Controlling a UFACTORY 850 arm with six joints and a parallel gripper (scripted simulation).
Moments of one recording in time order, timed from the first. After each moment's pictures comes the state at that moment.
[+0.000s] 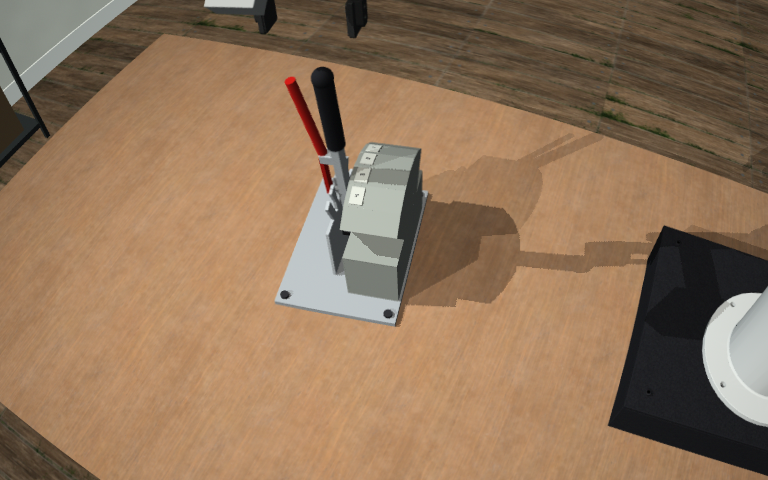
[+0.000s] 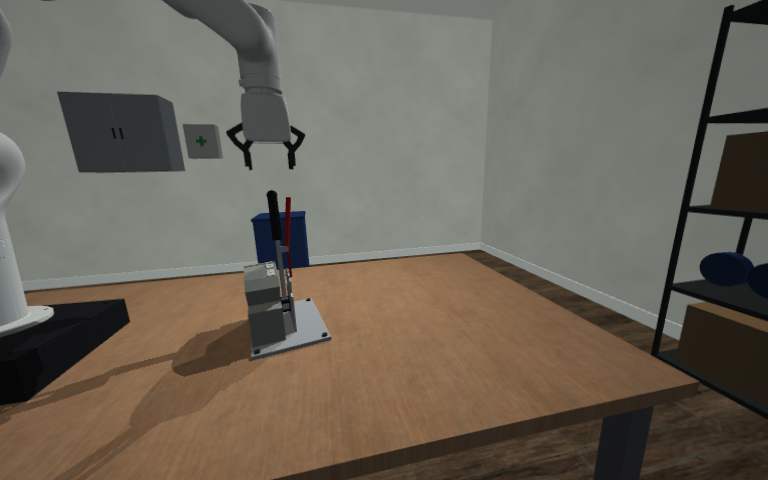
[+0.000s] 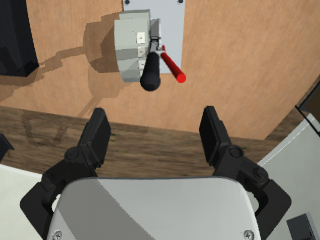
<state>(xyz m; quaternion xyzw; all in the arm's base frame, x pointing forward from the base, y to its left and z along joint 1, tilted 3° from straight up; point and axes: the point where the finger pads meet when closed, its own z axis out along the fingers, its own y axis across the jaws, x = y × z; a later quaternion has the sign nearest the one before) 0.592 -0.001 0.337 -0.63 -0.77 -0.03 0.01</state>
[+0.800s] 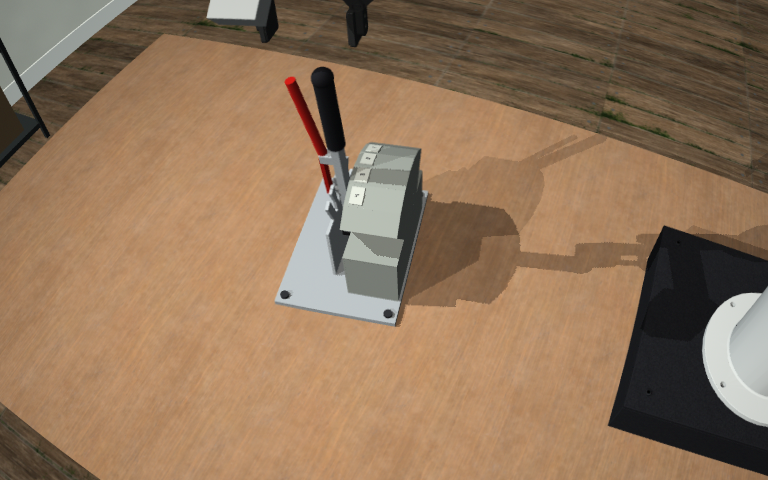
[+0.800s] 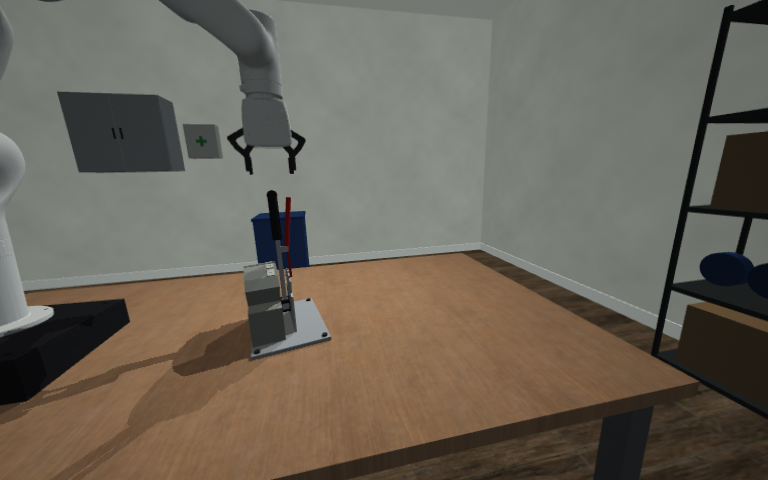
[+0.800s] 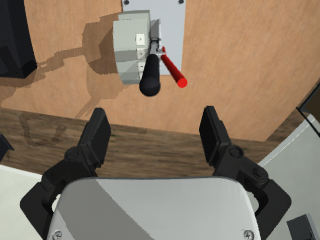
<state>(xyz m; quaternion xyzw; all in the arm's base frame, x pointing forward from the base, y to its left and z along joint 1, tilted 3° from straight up) 0.592 0.000 0.326 -0.63 -0.77 -0.03 0.01</state>
